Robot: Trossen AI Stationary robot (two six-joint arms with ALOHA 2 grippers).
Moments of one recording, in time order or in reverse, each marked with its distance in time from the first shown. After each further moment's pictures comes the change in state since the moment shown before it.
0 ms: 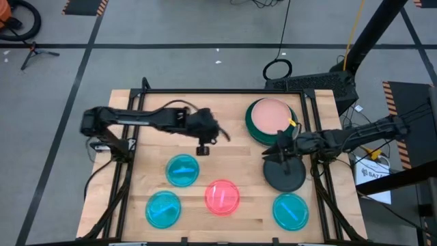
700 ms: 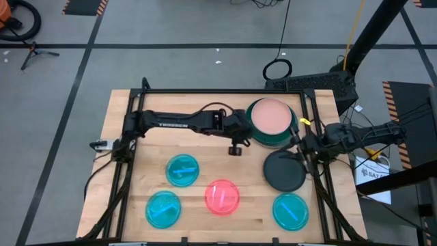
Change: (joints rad) left arm 0.000 0.480 0.526 -0.006 -0.008 0.155; right arm -0.001 -0.357 0.000 -0.037 -0.132 -0.400
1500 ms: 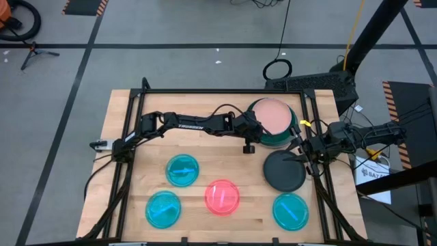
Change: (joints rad) left arm 0.063 0.224 0.001 0.422 0.081 -0.035; right arm 0.000 -0.002 0.000 0.095 -0.134 -0.103
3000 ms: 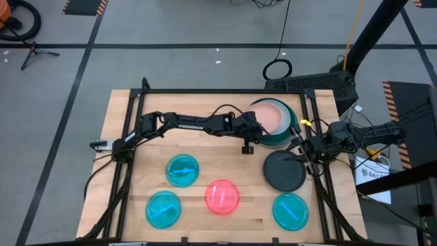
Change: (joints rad) left arm 0.000 0.002 0.001 -0.017 0.006 0.045; right arm 0.000 0.000 0.000 0.022 0.000 0.000
